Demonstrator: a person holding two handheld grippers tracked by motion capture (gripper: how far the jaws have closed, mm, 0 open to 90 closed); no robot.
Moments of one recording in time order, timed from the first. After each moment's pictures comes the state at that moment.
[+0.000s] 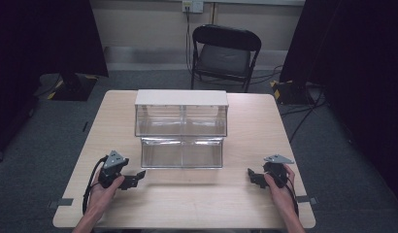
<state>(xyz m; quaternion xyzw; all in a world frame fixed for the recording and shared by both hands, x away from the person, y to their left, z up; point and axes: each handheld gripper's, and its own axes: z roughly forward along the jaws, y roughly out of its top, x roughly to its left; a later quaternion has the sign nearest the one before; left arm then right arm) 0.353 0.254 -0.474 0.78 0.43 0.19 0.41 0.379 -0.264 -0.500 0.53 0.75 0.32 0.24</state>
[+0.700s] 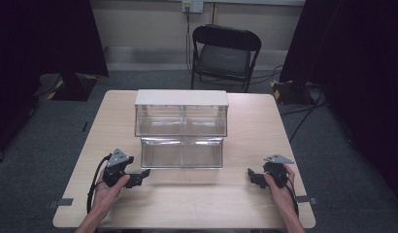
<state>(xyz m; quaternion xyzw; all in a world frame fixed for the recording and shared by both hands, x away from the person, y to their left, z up) 0.356 0.243 -0.469 0.78 0.42 0.18 0.43 0.379 -0.264 -0.500 0.53 0.75 0.32 0.24</state>
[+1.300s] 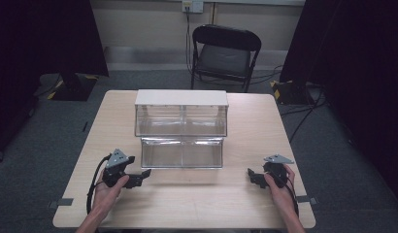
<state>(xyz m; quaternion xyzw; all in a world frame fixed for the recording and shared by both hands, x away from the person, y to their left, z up) 0.353 0.243 -0.466 0.78 0.40 0.18 0.45 0.379 -0.264 -0.500 0.53 0.75 0.32 0.24</state>
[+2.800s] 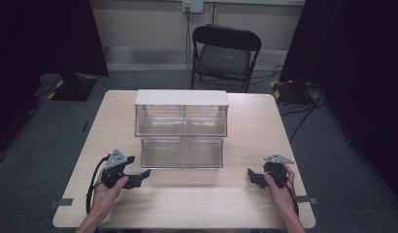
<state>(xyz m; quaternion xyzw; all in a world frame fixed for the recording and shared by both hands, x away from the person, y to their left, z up) 0.349 0.244 -0.462 0.78 0.39 0.18 0.46 0.379 -0.264 -0.500 0.53 0.75 0.32 0.24</state>
